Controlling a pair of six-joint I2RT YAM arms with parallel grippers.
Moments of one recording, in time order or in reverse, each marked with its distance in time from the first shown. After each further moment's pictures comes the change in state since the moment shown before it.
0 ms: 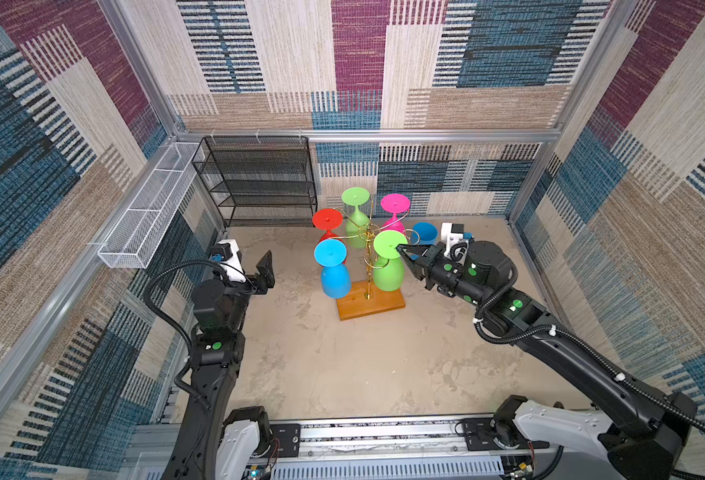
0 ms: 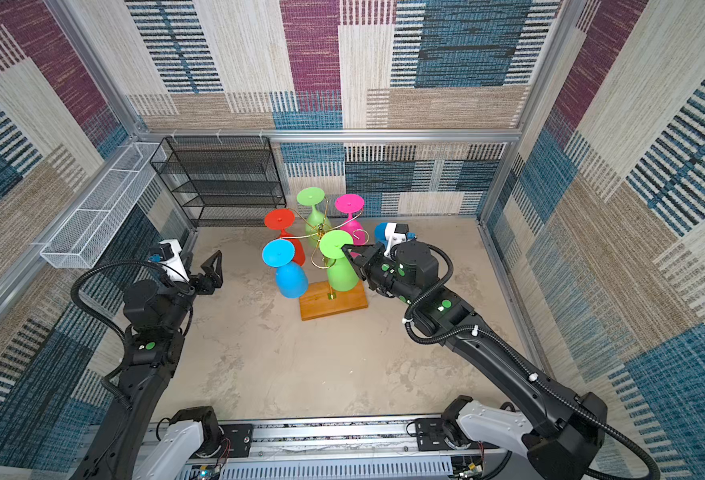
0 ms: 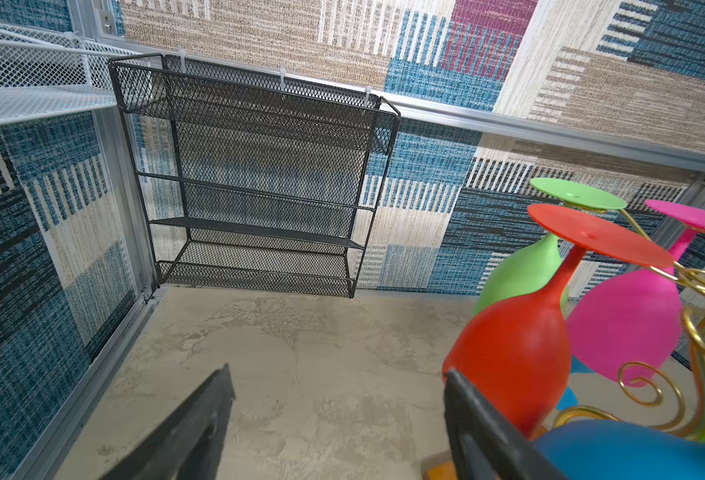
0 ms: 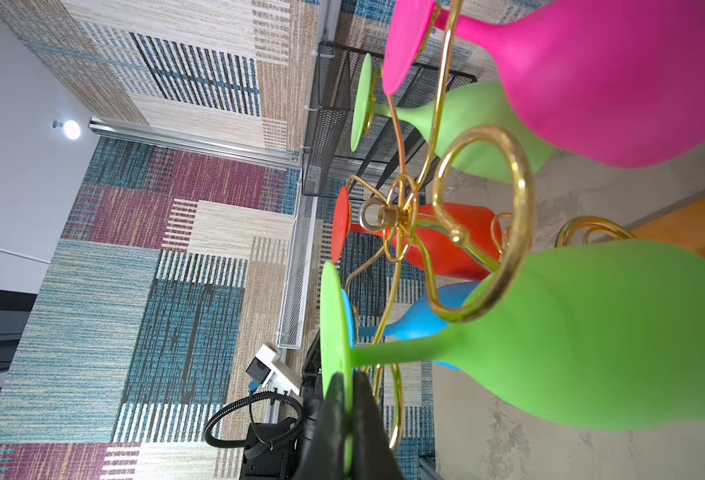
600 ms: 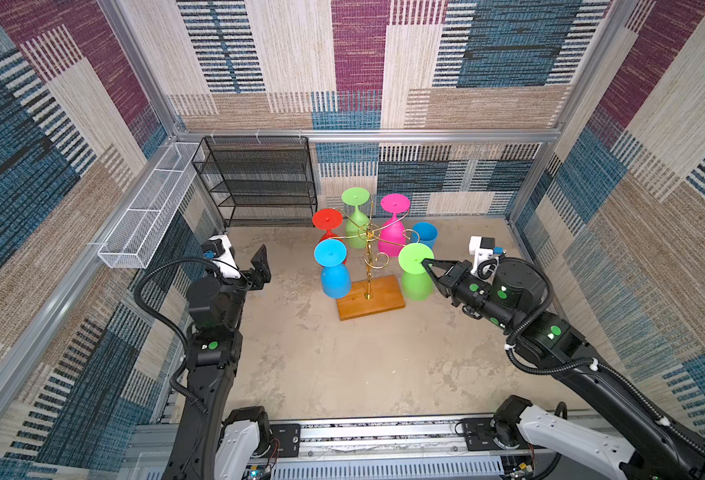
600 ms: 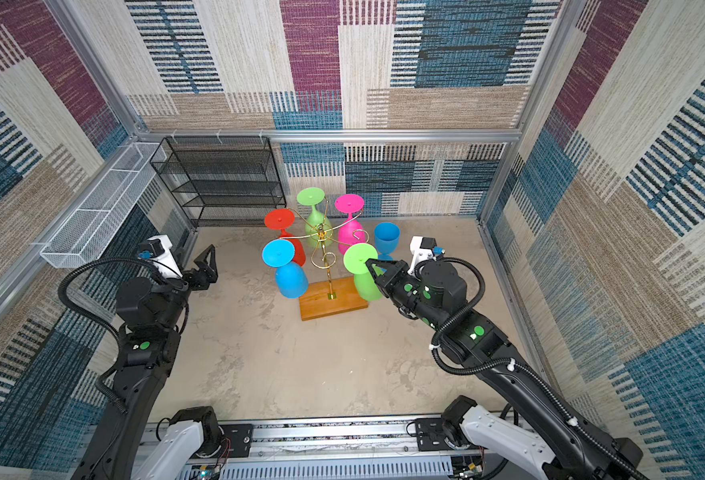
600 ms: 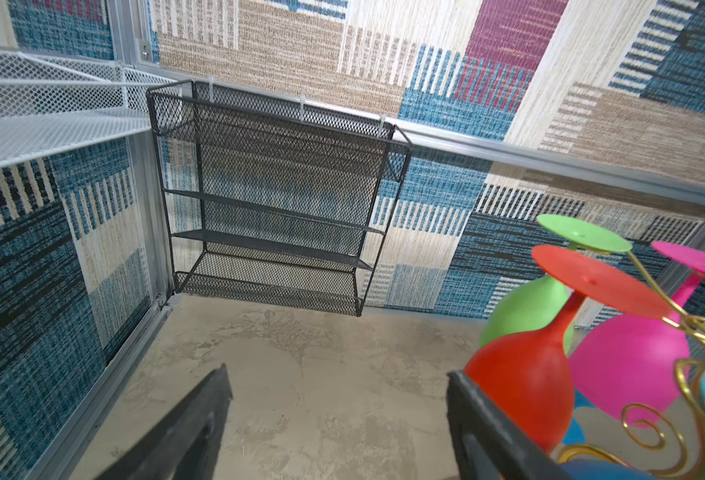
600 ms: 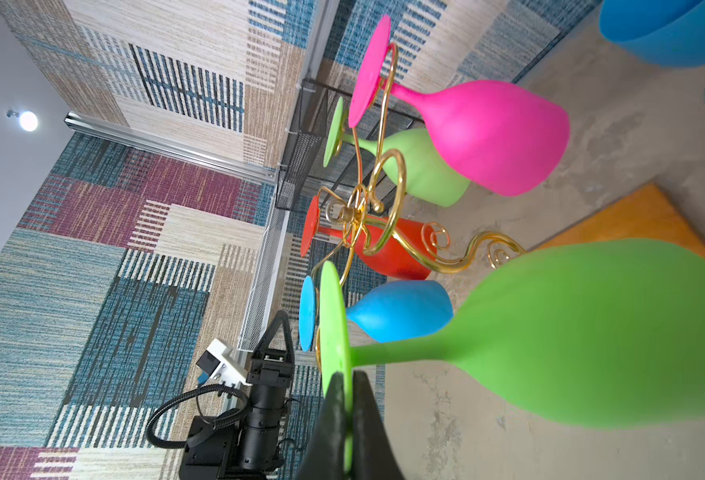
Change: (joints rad) left arm 0.000 -0.019 0.085 -0.051 -0.039 -0.047; right arm 0.000 -0.235 -0.072 -0.208 0.145 -0.135
